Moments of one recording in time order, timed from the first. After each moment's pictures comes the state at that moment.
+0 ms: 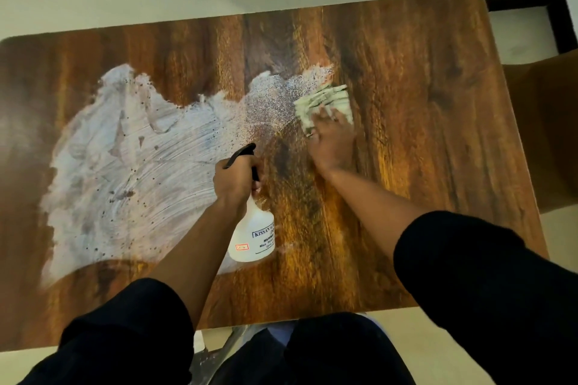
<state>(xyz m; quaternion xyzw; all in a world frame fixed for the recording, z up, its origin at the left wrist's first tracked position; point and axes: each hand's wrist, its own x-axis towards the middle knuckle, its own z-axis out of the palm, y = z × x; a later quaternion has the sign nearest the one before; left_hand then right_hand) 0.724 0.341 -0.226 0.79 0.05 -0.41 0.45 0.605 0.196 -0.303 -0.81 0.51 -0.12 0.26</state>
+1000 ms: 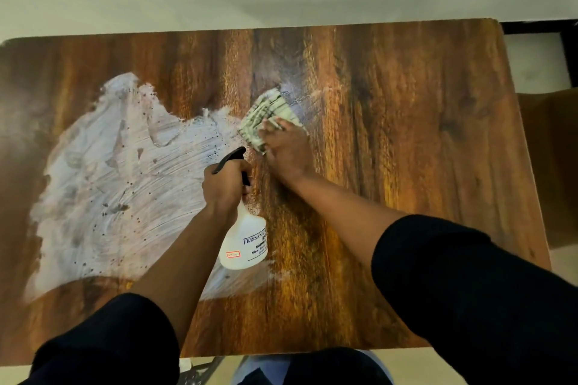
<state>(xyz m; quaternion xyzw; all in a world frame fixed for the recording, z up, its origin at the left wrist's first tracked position) 0.758 0.320 -0.238 0.80 0.08 -0.37 0.46 0.689 0.200 -0.297 -0.91 0.32 -0.07 0.26</state>
